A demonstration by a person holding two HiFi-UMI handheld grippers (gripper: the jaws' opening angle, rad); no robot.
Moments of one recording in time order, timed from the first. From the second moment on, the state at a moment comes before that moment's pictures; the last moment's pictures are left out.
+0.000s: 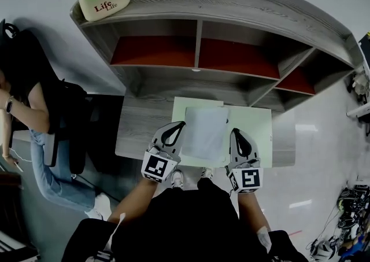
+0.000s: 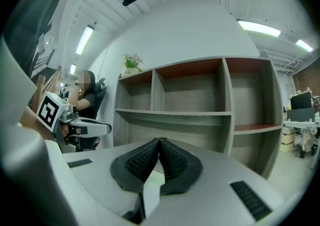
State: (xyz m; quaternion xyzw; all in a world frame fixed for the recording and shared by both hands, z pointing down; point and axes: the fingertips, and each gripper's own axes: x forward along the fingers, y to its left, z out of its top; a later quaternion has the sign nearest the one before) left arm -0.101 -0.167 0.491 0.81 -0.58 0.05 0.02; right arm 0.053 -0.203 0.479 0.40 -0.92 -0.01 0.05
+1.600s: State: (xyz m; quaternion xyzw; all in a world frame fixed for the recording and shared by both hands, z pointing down) left arm -0.108 -0.183 0.572 0.77 -0.62 0.09 0.10; right arm 0.072 -0.222 0.731 0.30 -0.86 0.33 0.25
